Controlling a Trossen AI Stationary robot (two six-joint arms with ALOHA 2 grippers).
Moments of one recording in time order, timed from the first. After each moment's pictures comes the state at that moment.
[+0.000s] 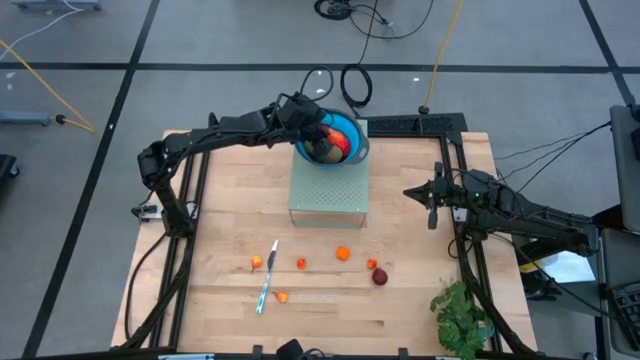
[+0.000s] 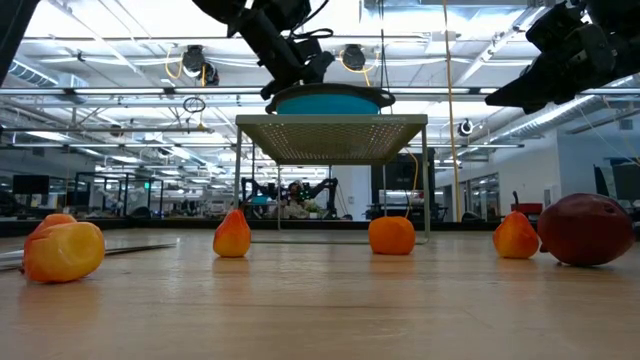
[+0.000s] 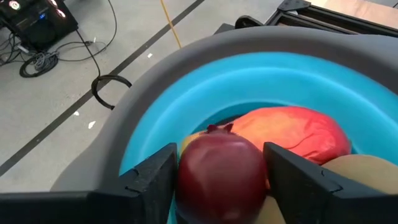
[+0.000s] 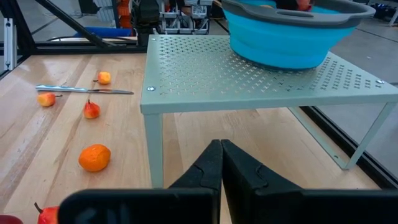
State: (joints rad) left arm 0.44 1.76 1.57 -0.46 -0.18 -0.06; right arm -0.30 0.27 0.31 -0.29 -0.10 -0.07
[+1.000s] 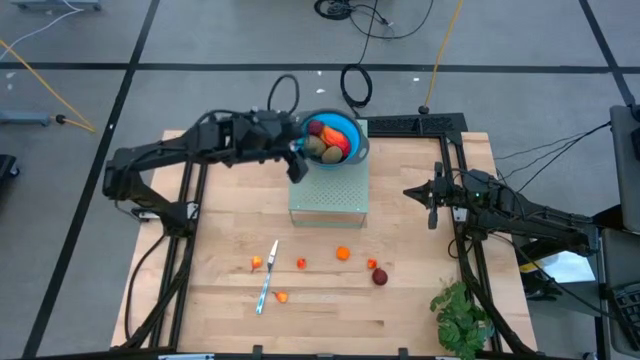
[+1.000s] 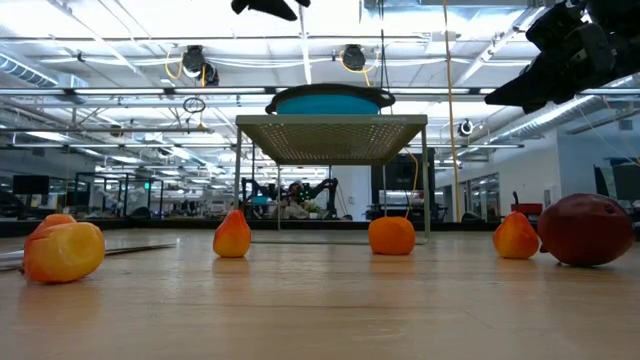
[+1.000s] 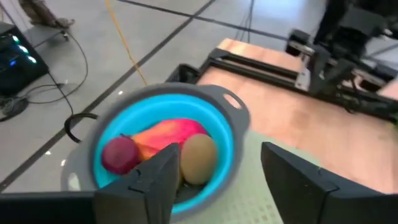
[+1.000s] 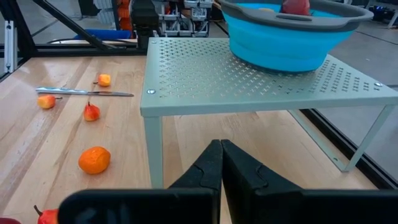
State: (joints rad) left arm 0.16 1.48 1.66 -0.71 -0.28 -0.15; right arm -0.30 0.27 0.31 -0.28 -0.10 -0.07
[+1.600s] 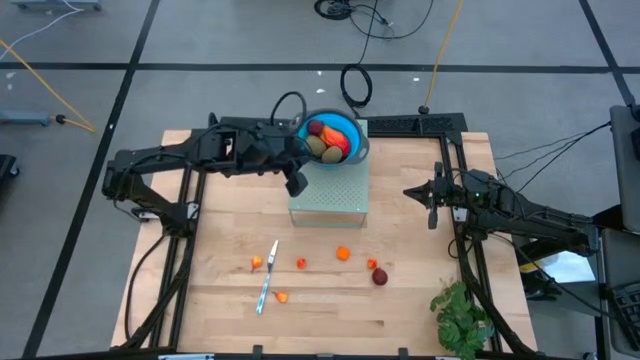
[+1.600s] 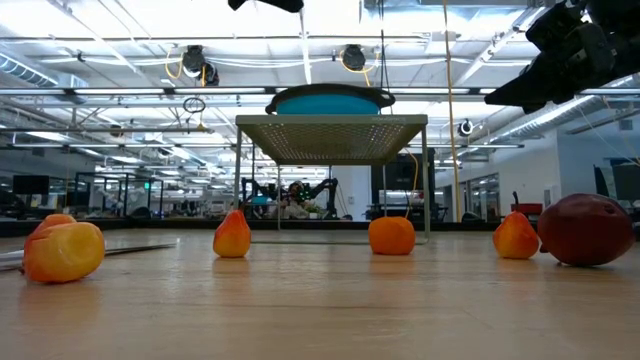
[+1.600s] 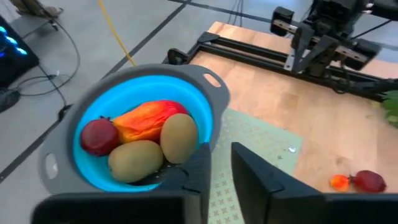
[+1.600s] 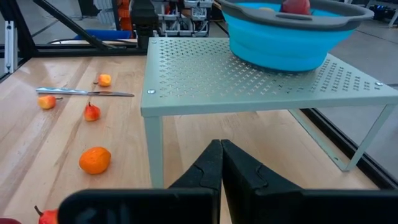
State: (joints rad) left arm 0.08 1.48 1.66 -0.77 -0.31 -0.19; right arm -0.30 0.27 0.31 -0.28 -0.10 -0.07
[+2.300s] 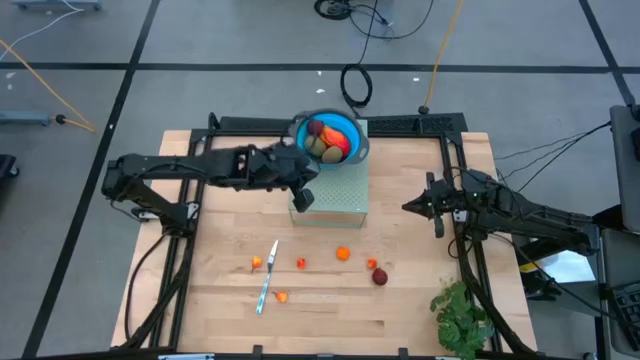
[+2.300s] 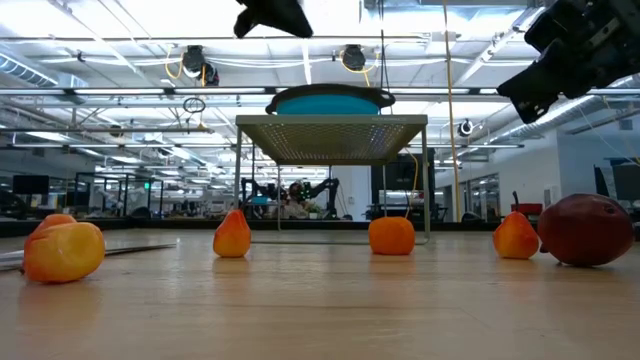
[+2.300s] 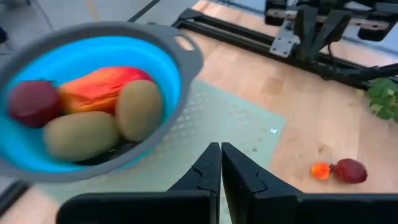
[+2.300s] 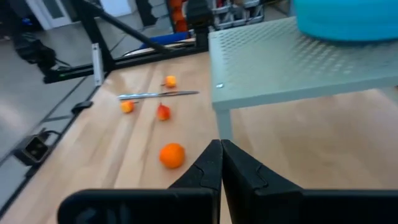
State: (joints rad) left arm 0.03 1.48 1.46 -0.59 -0.29 -0.29; right arm -0.30 0.30 0.31 -0.28 -0.35 0.12
